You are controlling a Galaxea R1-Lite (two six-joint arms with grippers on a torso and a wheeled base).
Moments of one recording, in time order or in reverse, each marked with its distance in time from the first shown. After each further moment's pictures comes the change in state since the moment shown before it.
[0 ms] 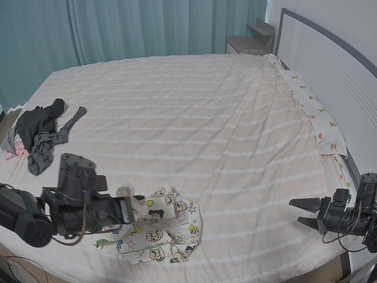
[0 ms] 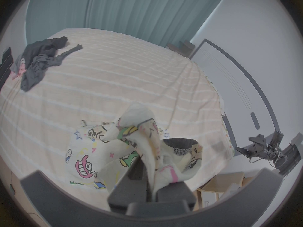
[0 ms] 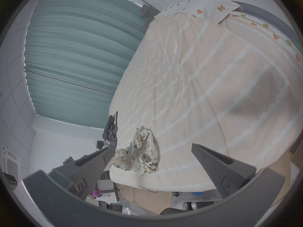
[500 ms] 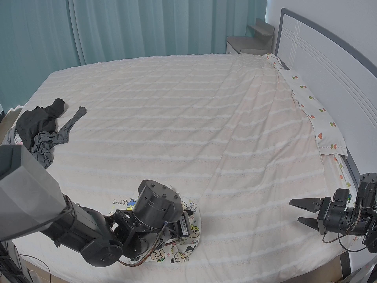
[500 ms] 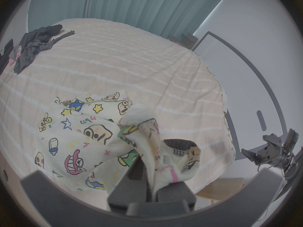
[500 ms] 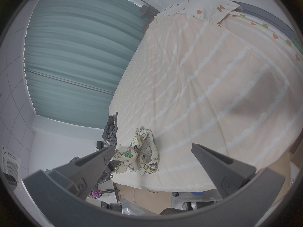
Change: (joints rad) left arm -0.305 0.335 -0.173 -0.083 0.239 -0.263; right arm -0.003 0.000 0.001 0.000 0.000 0.000
